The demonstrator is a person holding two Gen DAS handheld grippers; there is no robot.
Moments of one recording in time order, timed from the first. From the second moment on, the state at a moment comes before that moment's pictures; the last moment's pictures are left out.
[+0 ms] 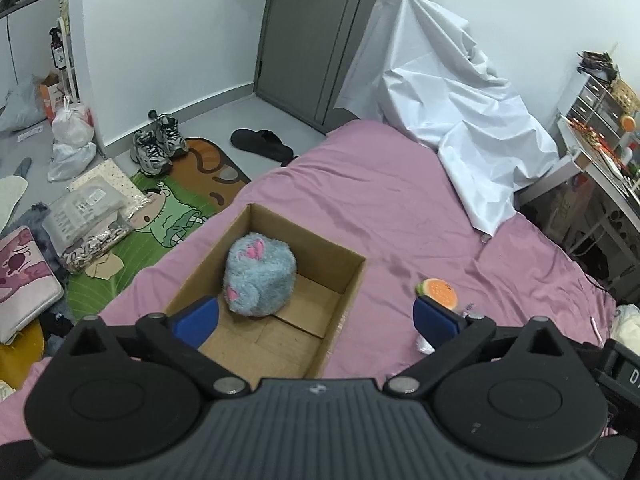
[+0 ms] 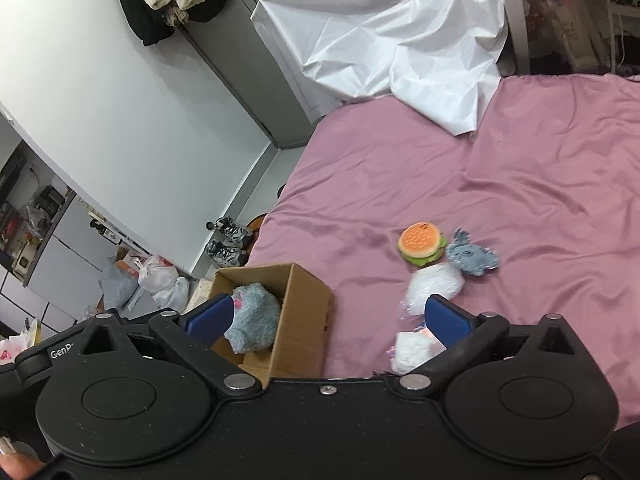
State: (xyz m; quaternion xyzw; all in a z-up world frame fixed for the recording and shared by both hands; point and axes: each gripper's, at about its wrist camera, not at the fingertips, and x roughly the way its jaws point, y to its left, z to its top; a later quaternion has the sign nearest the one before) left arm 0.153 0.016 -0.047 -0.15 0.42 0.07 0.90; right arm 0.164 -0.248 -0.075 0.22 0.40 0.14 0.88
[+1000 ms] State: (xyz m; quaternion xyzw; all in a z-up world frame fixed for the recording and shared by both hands) left arm 0.116 -0.063 -0.038 -0.13 0.43 0.04 0.89; right arm 0.126 -0.332 -0.075 0.21 0.40 0.11 0.89
